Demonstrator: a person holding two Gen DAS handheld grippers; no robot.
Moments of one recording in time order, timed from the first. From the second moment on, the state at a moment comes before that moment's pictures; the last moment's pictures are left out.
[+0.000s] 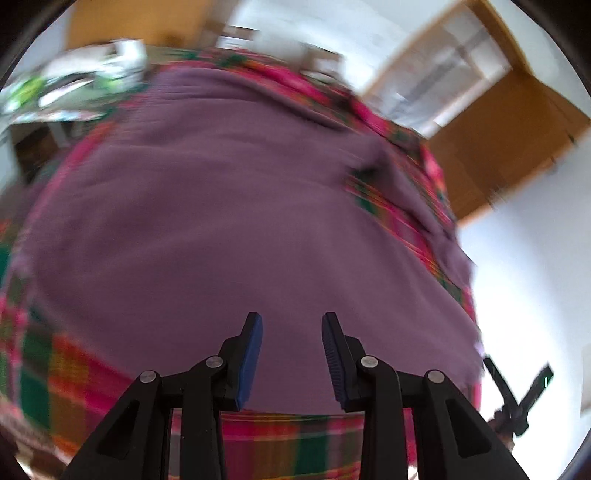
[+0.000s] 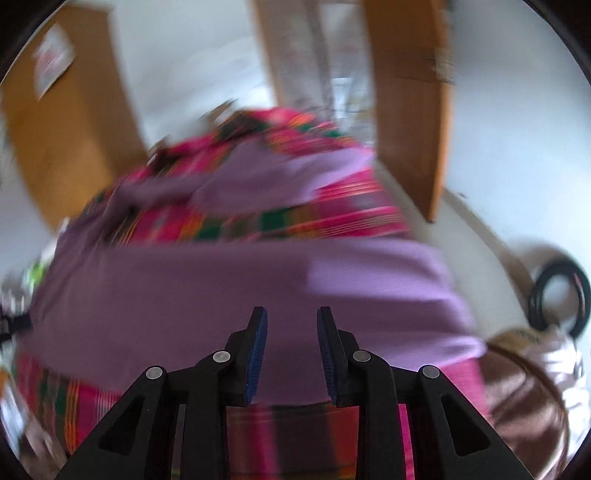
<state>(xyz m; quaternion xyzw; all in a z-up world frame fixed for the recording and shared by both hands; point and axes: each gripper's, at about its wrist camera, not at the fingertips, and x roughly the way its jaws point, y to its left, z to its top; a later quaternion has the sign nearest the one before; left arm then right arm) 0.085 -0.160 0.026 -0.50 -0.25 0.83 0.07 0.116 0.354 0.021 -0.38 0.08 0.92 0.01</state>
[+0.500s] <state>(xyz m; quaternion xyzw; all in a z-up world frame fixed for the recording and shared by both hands) 0.115 -0.269 -0.006 -0.46 -0.40 0.79 -0.05 0.129 0.236 0.011 -0.38 -0.01 0.91 -0.17</state>
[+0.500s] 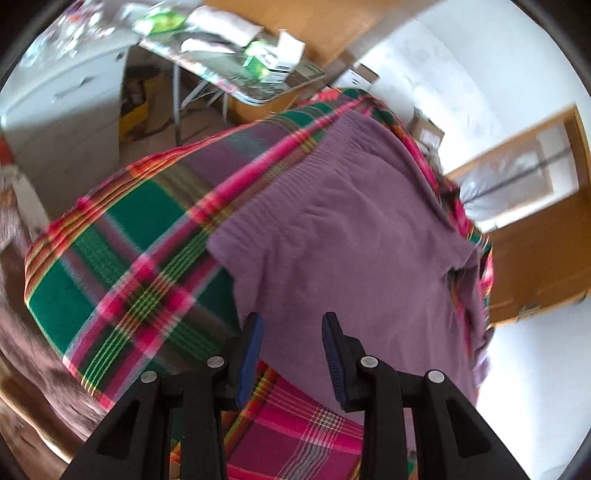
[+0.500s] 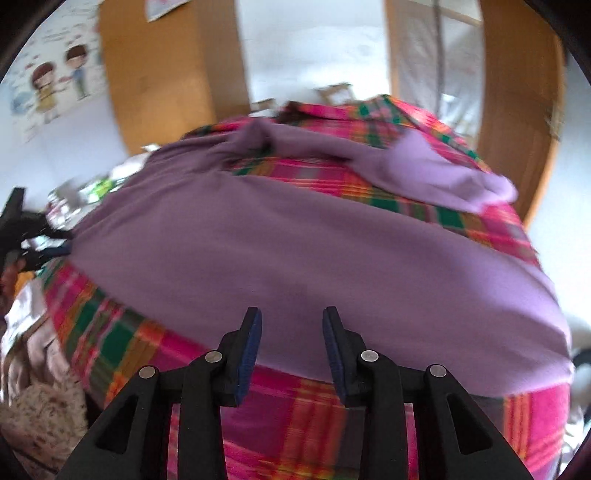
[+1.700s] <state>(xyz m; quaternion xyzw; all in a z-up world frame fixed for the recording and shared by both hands) 0.135 -0.297 -0.002 -0.36 -0.49 0.79 -0.05 0.135 0.127 0.000 -0.38 -0.18 0.87 -0.27</state>
